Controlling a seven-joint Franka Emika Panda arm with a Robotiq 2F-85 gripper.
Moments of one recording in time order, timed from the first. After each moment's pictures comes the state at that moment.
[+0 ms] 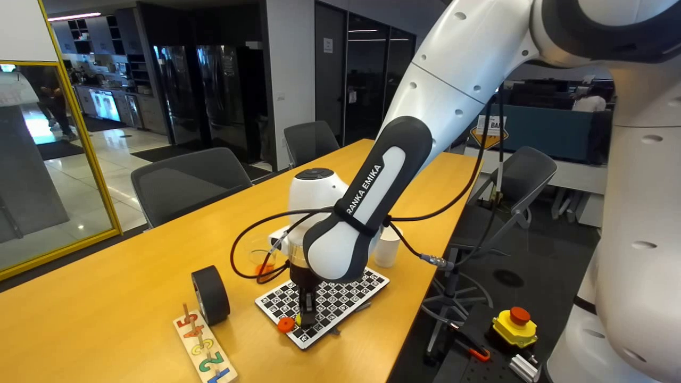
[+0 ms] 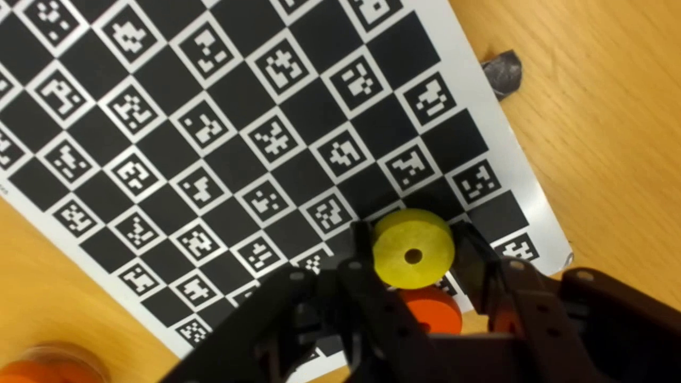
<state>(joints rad) 0.04 0.23 0.25 -2.47 -0.08 2.77 -0.58</state>
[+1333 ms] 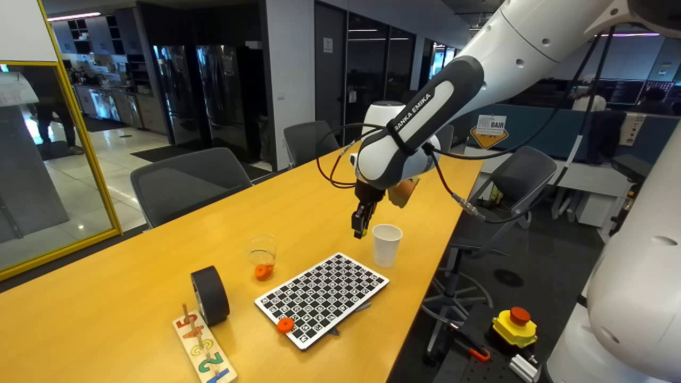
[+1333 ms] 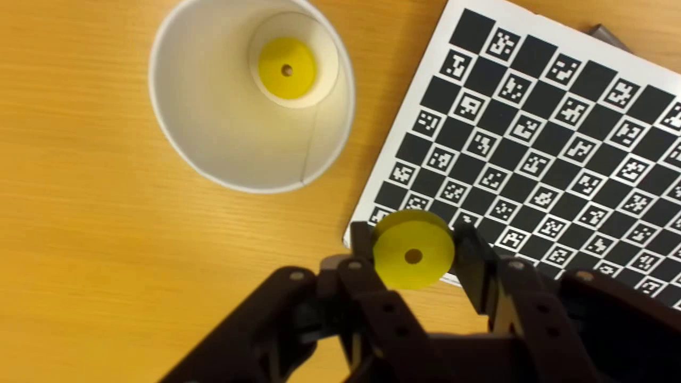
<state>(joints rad) -0.09 -0.03 -0.08 -2.49 -0.06 2.63 -0.43</state>
